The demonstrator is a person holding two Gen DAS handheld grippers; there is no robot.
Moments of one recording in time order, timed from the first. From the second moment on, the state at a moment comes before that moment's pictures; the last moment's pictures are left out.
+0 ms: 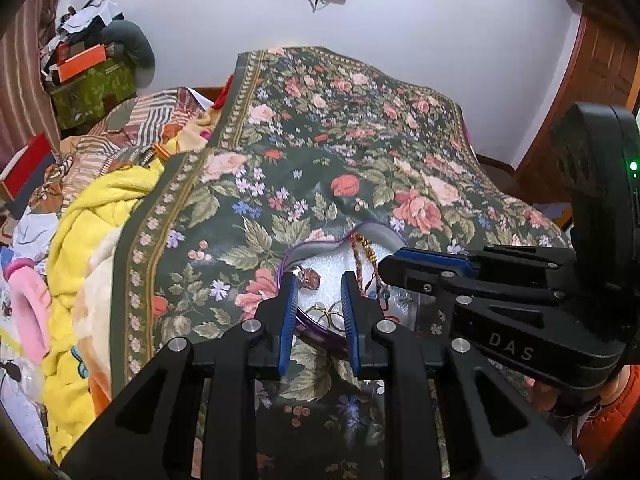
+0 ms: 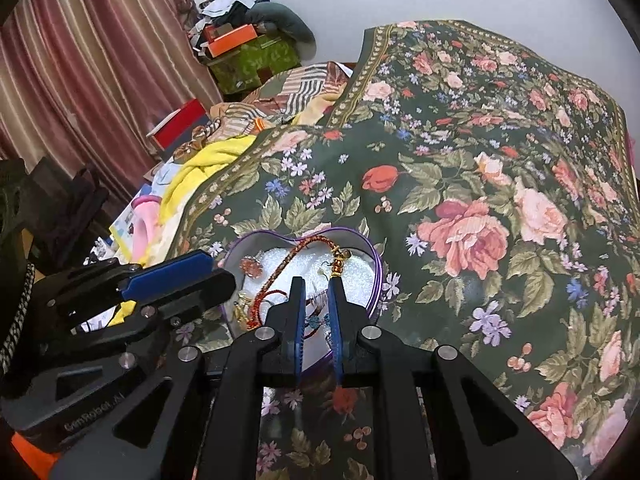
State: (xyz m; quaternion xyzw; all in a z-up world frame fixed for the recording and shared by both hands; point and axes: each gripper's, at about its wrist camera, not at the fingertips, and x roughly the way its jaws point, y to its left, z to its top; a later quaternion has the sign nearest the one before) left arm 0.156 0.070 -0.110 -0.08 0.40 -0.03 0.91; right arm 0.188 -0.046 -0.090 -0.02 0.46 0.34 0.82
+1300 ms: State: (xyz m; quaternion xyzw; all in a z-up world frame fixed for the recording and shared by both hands) left arm -0.044 0.032 0.082 -0.03 0.10 0.04 0.99; right arm 0.016 -0.122 0.102 0.02 0.12 0.26 0.96
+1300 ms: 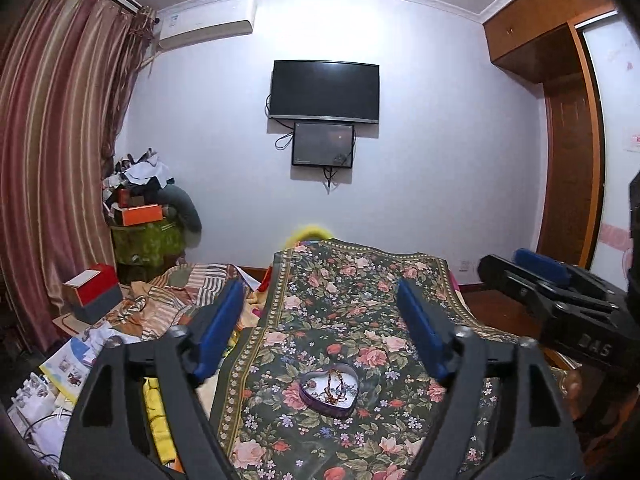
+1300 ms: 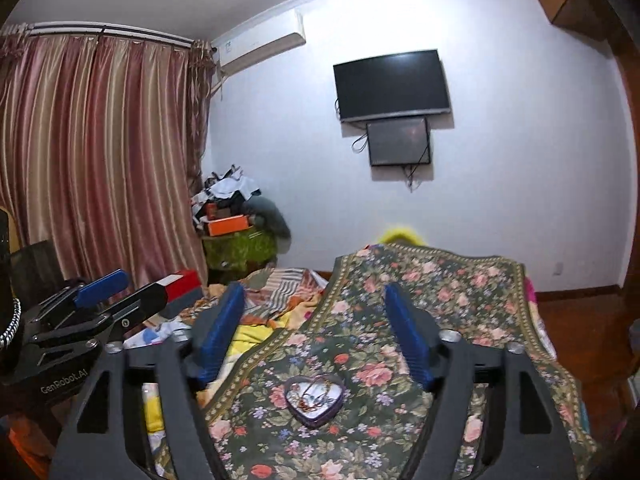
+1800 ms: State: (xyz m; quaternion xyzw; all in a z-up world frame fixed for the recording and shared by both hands) left arm -0.046 0.026 0.075 -0.02 0.11 0.05 0.99; right arm 0.011 -0.128 0.097 0.01 0.12 0.24 0.96
